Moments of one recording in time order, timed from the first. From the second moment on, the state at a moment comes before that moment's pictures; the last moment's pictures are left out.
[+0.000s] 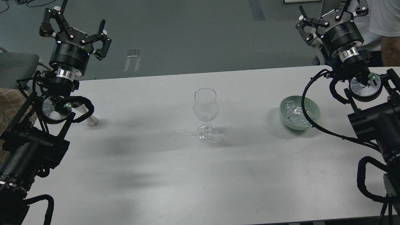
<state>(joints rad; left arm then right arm) -0.56 0.38 -1.24 -1.03 0.09 -0.34 -0.24 0.75 -0.17 1.44 0.72 -0.19 0.44 0.02</state>
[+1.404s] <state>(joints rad) 0.35 0.34 -1.66 -1.60 -0.02 -0.41 -0.22 0.66 -0.19 1.44 0.76 -0.19 0.44 0.02</state>
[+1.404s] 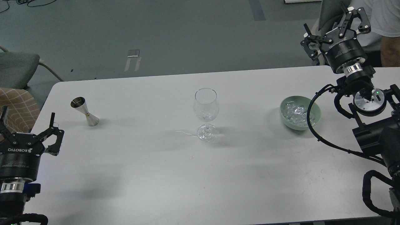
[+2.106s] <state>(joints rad) 0.31 0.29 -1.67 -1.59 -0.03 -0.18 -0.14 0.62 -0.19 1.44 0.79 -0.19 0.44 0.04</state>
